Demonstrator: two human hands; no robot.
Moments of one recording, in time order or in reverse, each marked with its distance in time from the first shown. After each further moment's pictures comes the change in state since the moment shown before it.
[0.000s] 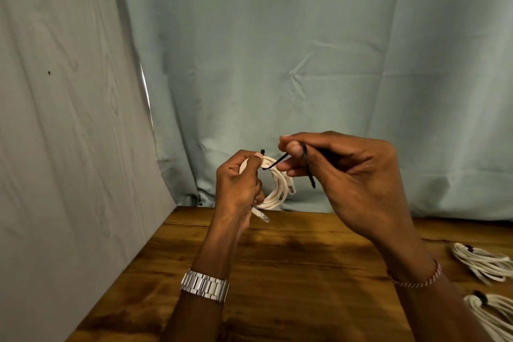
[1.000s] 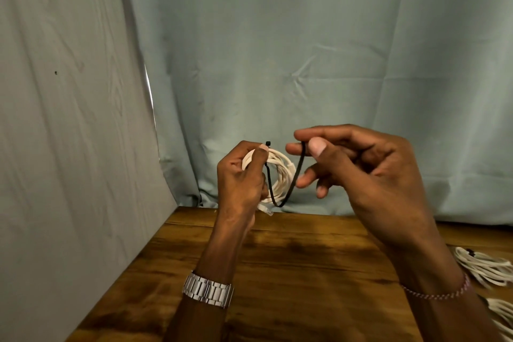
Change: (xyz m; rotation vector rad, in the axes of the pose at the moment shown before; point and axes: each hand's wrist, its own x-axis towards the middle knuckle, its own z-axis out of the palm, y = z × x) left_hand -0.011 0.017 0.007 0.081 0.068 0.159; right_hand -0.003 -0.031 -0.007 0.124 -0.007 0.137
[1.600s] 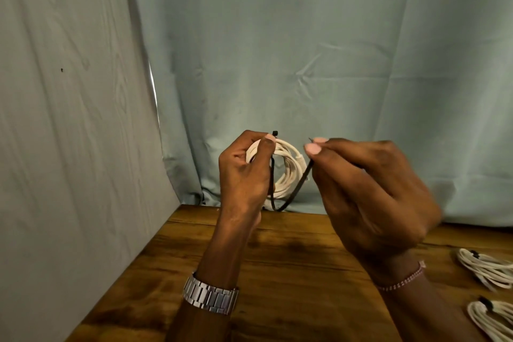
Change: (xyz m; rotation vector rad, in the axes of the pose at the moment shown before) left_hand -0.009 0.024 0.003 0.009 0.022 0.092; right_hand -0.007 0.041 0.004 -0.807 0.371 -0.980
